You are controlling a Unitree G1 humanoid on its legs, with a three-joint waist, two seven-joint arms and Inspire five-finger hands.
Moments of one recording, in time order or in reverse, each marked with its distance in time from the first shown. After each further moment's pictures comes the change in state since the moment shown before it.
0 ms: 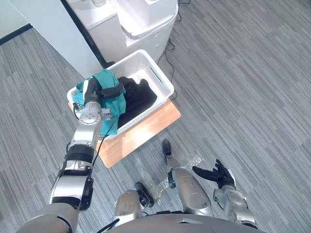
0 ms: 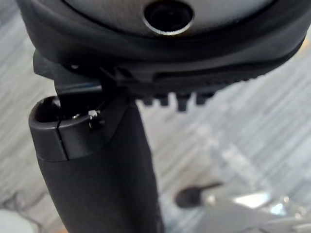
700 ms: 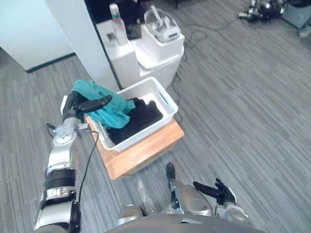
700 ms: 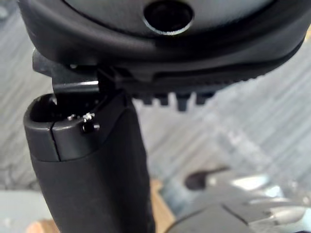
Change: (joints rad) left arm 0.297 0.074 0.225 -0.245 -0.134 0.051 -0.173; right arm 0.037 0.004 -0.075 0.210 -0.044 -0.038 0.073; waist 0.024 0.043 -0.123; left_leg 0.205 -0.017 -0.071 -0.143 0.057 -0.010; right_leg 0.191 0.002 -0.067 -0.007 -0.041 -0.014
